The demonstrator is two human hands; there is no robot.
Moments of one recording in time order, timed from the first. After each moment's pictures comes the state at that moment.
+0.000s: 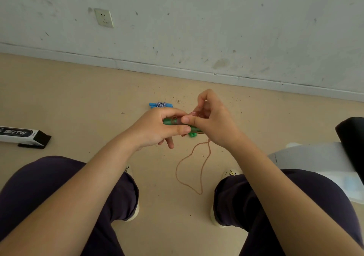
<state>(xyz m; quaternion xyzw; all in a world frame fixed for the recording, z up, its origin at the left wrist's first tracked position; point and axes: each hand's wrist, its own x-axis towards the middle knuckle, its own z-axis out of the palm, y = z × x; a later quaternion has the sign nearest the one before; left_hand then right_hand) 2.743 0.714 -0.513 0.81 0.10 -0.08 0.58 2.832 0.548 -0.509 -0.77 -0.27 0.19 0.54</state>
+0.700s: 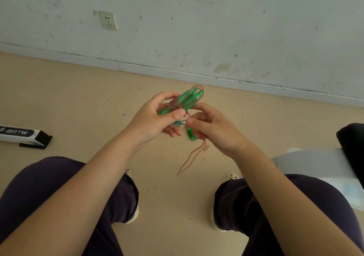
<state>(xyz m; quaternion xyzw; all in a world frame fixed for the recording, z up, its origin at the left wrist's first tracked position) 2.744 0.715 -0.508 0.68 0.14 0.06 0.71 2.834 0.550 -0.517 -0.68 -0.26 0.33 0.60</state>
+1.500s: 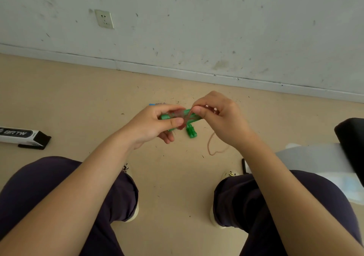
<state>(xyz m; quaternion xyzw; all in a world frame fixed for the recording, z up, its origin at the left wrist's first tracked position) 2.746 0.719 -0.518 0.73 0.14 -0.04 0.67 2.843 0.537 -0.502 -0.80 -0.39 0.05 0.45</state>
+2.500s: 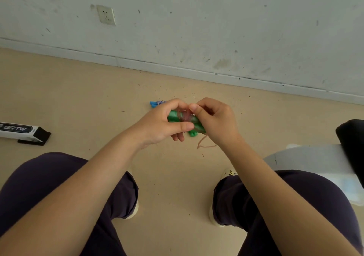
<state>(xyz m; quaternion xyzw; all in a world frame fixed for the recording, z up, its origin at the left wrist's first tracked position) 2.746 0.711 -0.517 0.76 0.06 -0.03 0.65 2.828 0.557 -0.514 -0.82 -0.24 0.09 0.51</state>
